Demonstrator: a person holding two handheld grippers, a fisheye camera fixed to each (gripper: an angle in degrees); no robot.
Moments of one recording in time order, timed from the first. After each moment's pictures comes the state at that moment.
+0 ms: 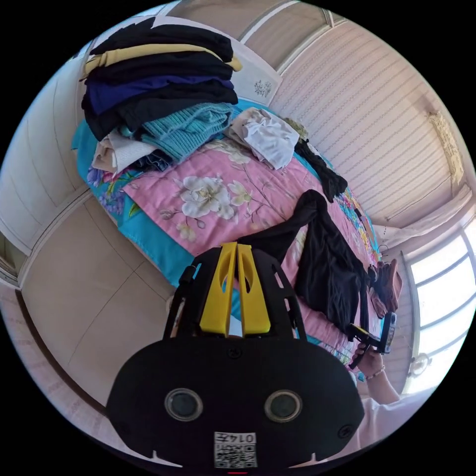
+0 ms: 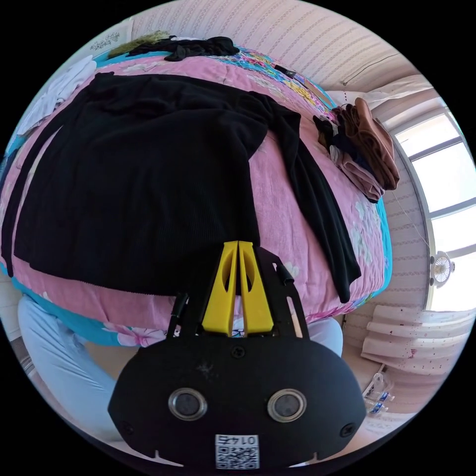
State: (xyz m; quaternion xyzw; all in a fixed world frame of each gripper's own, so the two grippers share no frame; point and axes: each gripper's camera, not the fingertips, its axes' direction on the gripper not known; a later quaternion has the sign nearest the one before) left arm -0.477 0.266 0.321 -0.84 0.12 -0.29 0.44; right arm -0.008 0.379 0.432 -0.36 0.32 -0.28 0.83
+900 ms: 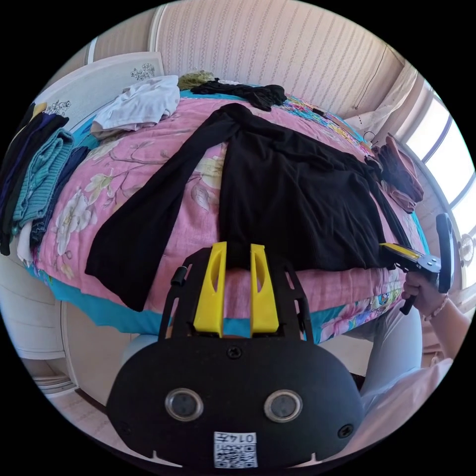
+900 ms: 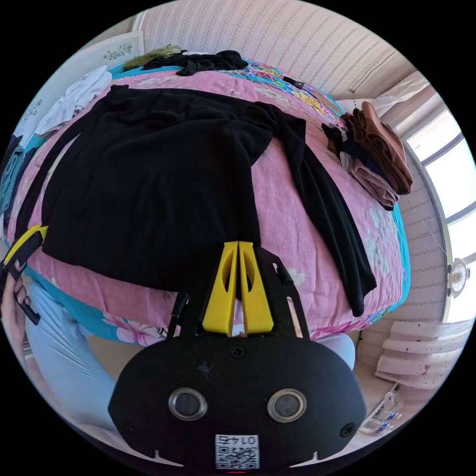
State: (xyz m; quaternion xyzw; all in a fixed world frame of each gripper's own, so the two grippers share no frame) left arm -0.302 0.239 0.271 -0.83 0.35 -0.11 0.42; right arm 0.046 0.365 0.389 -0.34 0.24 -0.28 0.86
